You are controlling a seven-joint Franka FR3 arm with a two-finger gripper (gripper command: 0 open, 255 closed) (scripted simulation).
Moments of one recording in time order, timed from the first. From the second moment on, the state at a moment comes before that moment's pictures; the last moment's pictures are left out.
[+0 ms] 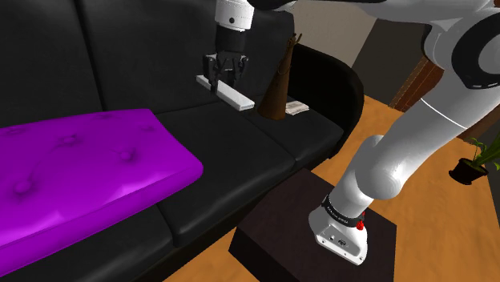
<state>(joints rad) 0.11 -0.20 0.24 -1.96 0.05 1.75 0.51</state>
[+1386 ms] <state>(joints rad) 0.14 -0.15 0.29 -2.16 0.05 2.00 0.58</state>
